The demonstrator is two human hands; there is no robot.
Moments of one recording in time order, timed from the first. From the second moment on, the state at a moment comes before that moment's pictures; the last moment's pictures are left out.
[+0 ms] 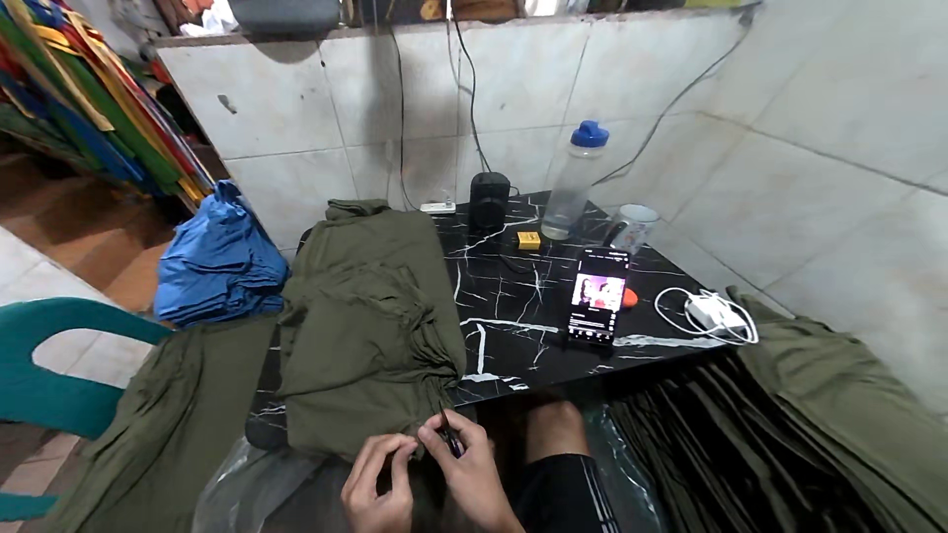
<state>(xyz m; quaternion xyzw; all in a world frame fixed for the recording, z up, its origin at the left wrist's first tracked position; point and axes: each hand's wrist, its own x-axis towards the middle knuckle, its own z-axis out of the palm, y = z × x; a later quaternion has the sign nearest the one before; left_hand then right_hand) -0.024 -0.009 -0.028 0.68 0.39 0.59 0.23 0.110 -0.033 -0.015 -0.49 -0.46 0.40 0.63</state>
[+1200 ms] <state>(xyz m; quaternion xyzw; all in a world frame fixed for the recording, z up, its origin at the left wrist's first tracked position) -0.025 -0.009 -0.019 0.69 0.38 0.59 0.18 0.129 -0.040 -0.013 -0.57 -0.71 0.02 0.41</state>
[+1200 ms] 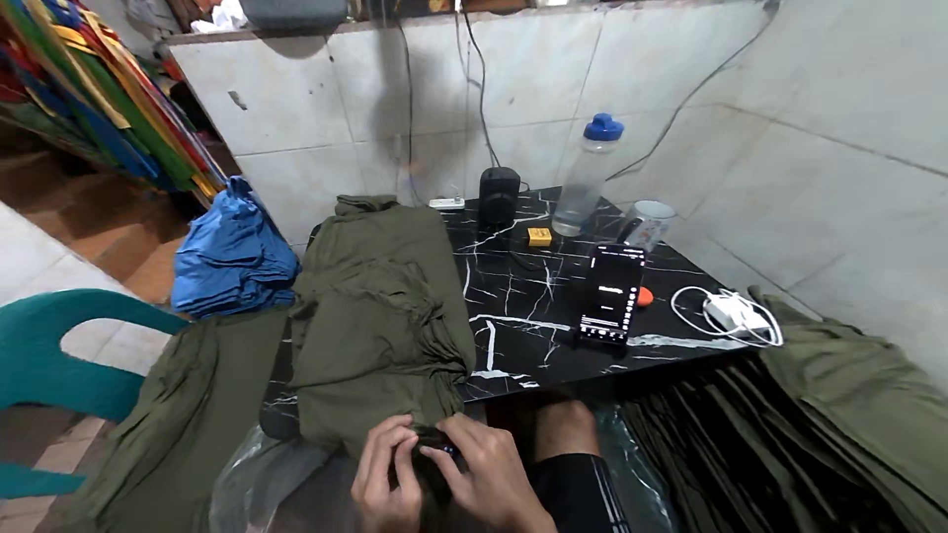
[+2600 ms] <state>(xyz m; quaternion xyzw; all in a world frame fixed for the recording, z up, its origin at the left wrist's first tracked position) -0.040 -0.018 -0.012 0.75 0.35 0.52 0.22 0.120 -0.027 -0.010 -0.46 -0.31 0.56 0.62</state>
